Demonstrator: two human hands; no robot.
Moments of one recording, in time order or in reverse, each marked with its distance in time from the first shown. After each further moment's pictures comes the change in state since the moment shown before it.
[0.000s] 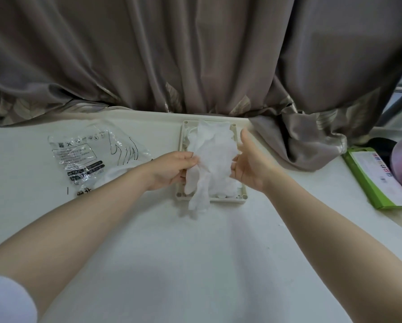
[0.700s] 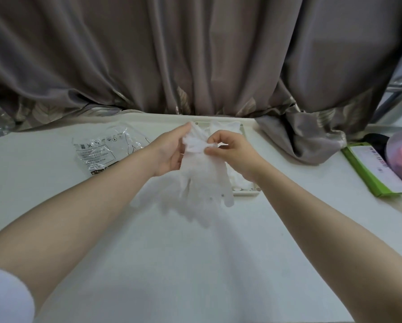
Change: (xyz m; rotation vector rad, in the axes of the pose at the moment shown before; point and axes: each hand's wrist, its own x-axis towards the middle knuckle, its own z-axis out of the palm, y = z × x) left_hand -0.055 0.036 -0.028 -0.170 0.133 -0.051; right_hand -0.018 0.014 0.091 -0.743 0.027 -0.453
